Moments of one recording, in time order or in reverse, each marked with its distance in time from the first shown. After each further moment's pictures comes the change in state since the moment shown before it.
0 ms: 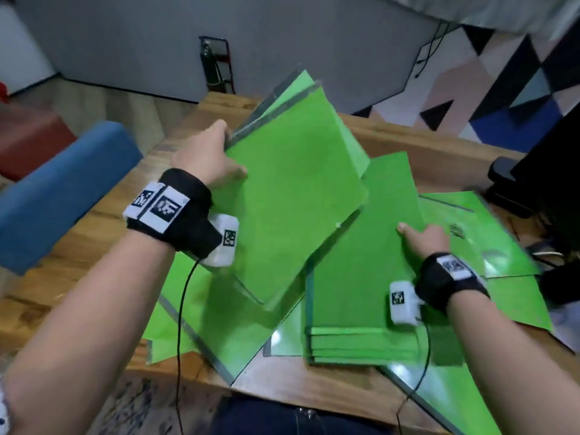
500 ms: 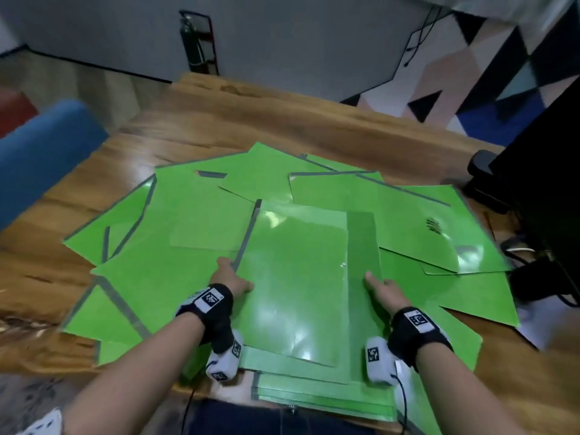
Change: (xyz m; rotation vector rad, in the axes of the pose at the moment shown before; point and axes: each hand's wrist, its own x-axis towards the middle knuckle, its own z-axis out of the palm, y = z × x) left_hand -0.082 -0.018 0.232 -0.313 -0.550 -0.562; right_hand 0.005 0.109 0.054 0.200 -0.365 0.233
